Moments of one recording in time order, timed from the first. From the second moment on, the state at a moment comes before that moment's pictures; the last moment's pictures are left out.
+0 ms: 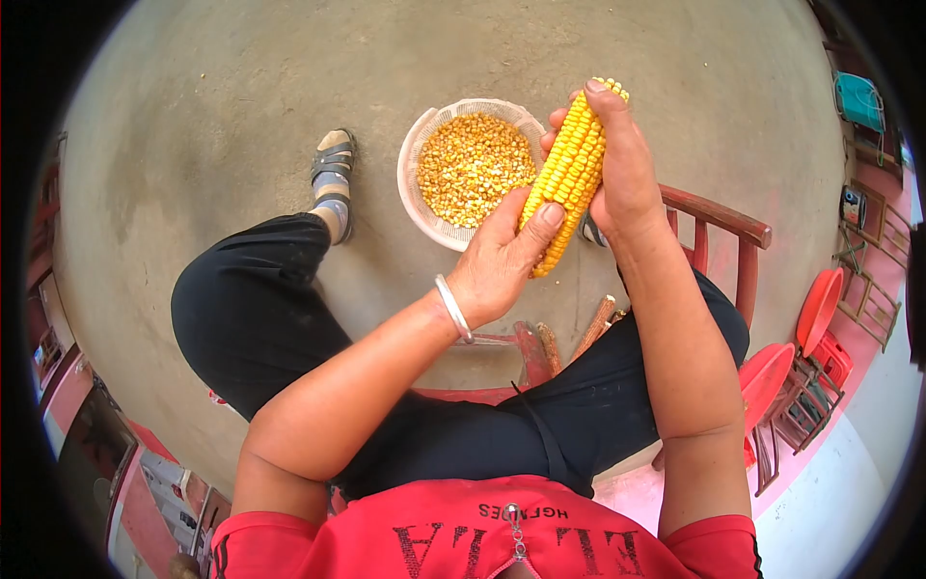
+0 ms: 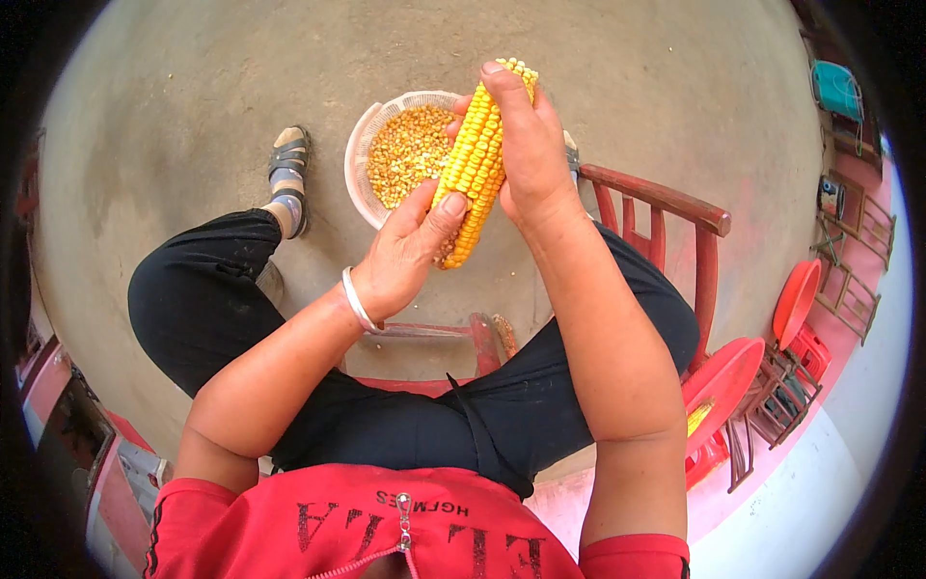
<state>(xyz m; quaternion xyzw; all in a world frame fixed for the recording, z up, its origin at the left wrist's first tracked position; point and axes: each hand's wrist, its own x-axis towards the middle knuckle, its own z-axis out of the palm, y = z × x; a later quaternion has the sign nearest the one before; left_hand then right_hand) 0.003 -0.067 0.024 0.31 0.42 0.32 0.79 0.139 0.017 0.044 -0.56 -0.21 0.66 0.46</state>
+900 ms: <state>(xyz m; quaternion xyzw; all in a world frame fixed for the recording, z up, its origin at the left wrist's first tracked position) -0.002 -0.065 0.026 0.33 0.39 0.29 0.81 0.137 0.017 0.045 -0.55 -0.23 0.67 0.44</state>
